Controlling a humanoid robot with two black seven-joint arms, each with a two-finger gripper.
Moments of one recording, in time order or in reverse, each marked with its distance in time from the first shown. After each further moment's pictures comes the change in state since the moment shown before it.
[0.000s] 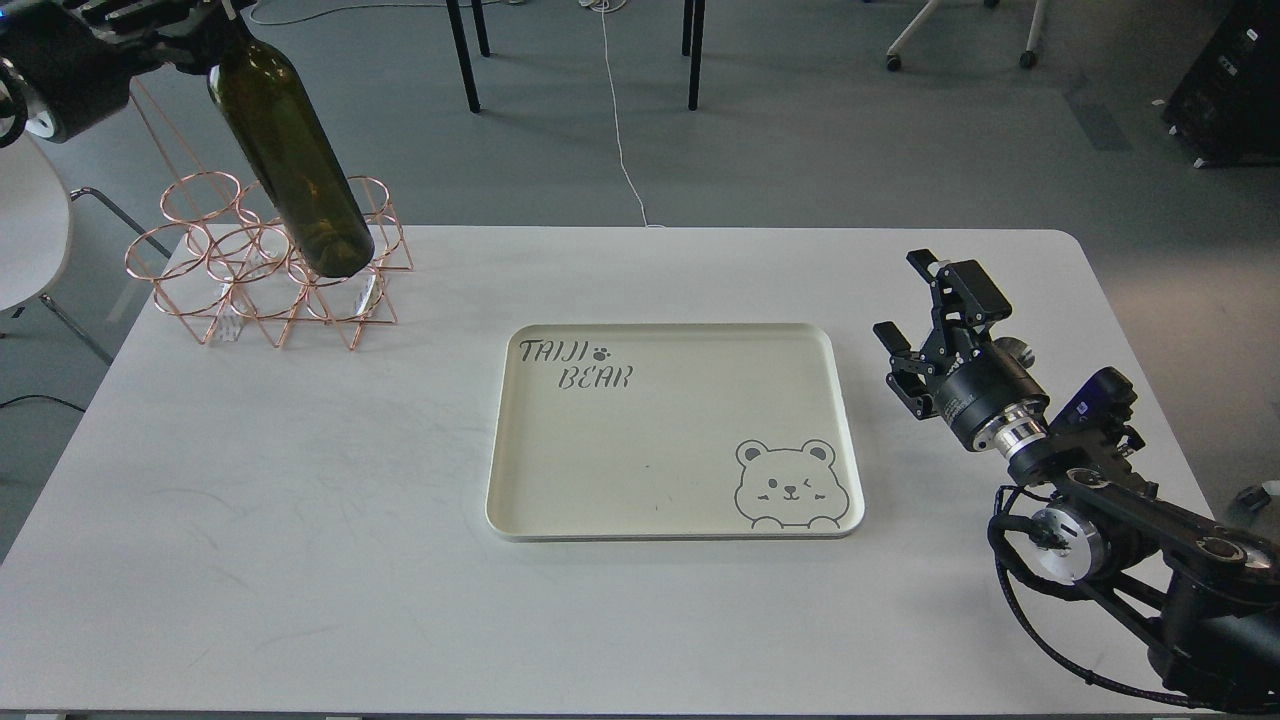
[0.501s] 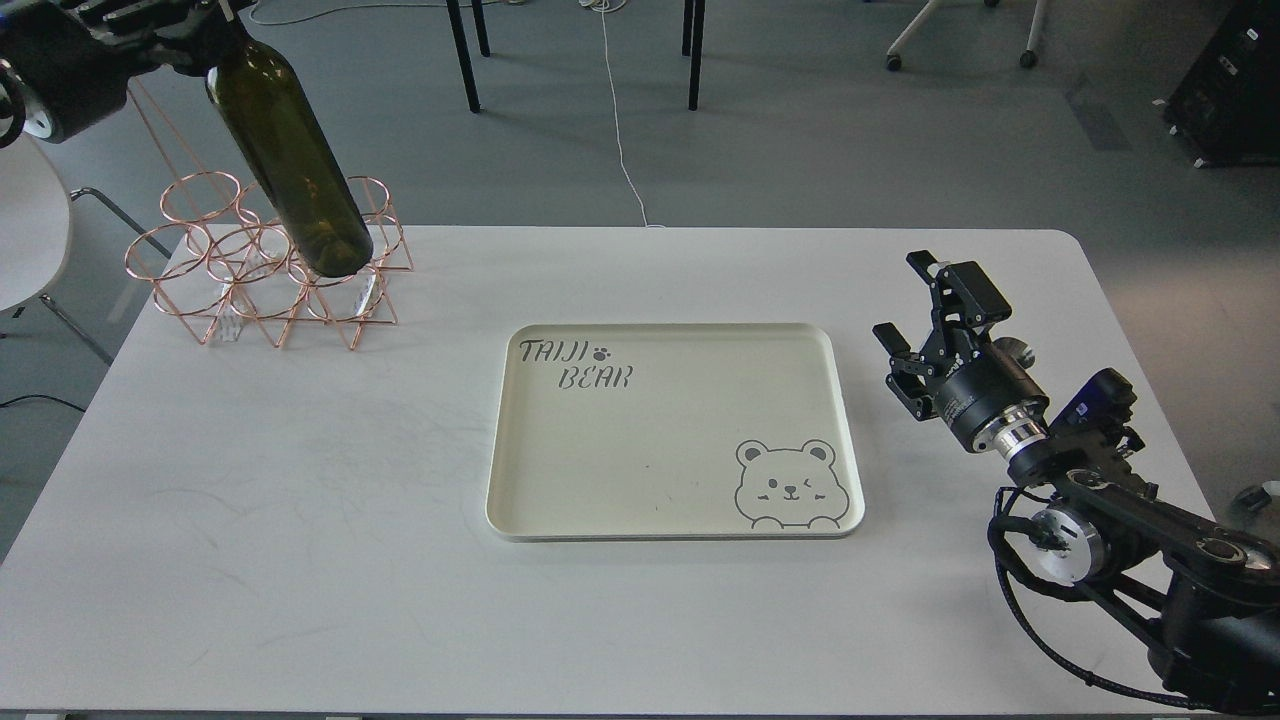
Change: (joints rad) left arm -0.010 0.005 0.018 0.002 0.009 -0.004 0.000; right arm -0.002 0.000 -0.001 0.001 0.000 0.001 0.000
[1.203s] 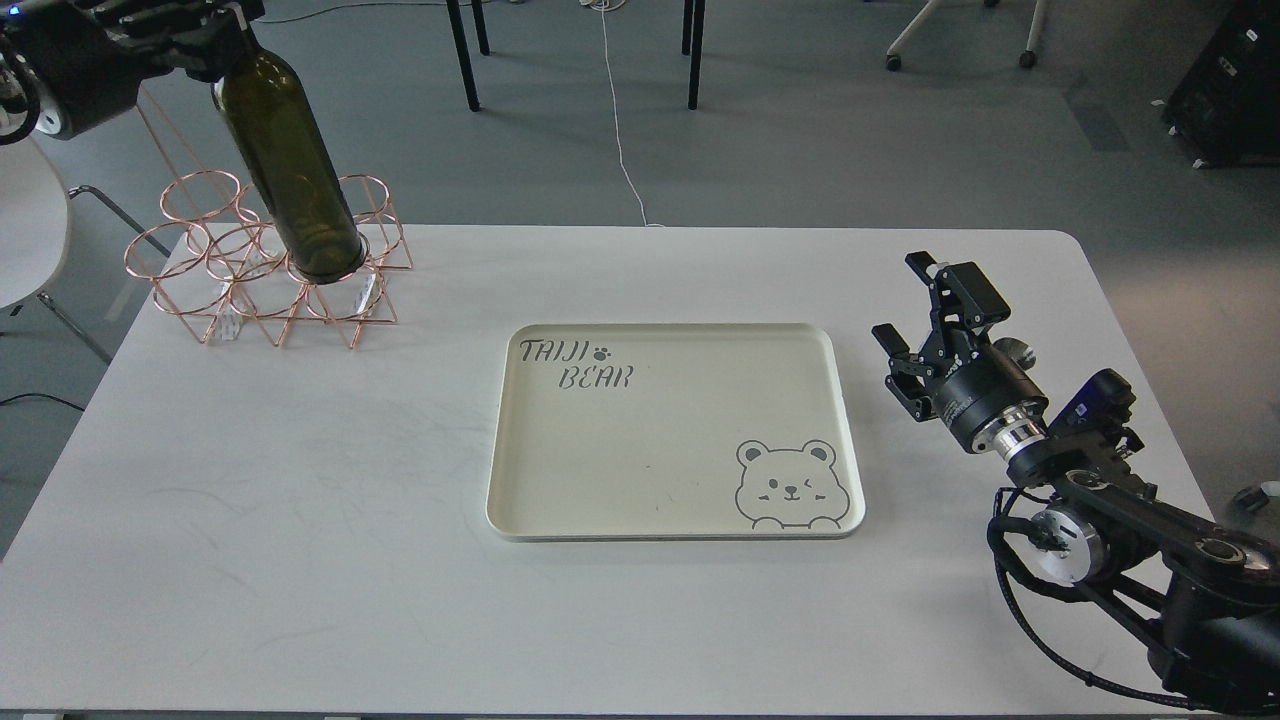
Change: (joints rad) left arm -0.047 -0.001 0.078 0.019 0.000 0.000 0.000; right arm 0.000 0.000 -0.002 0.000 0.000 0.000 0.000
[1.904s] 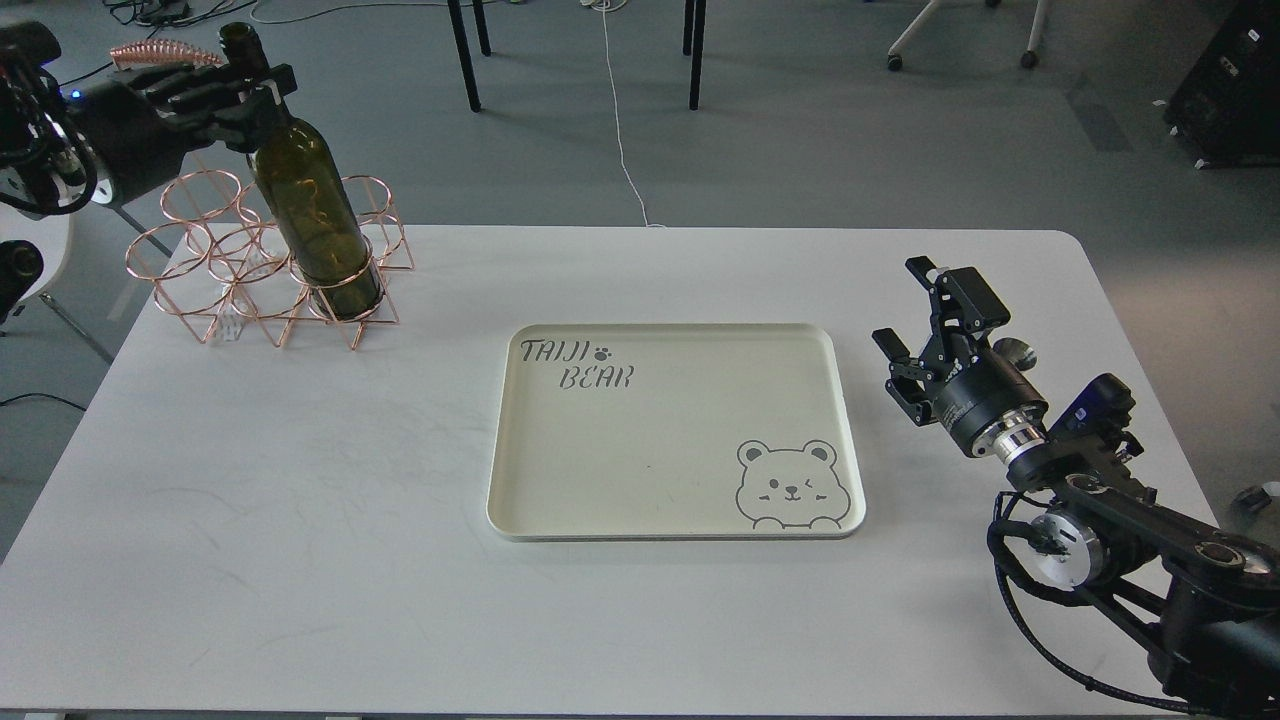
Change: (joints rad) left arm 0.086 -0.049 0.046 0.026 -0.038 0.059 0.000; right arm -0.008 0.001 0.000 0.000 0.000 -0.001 0.000
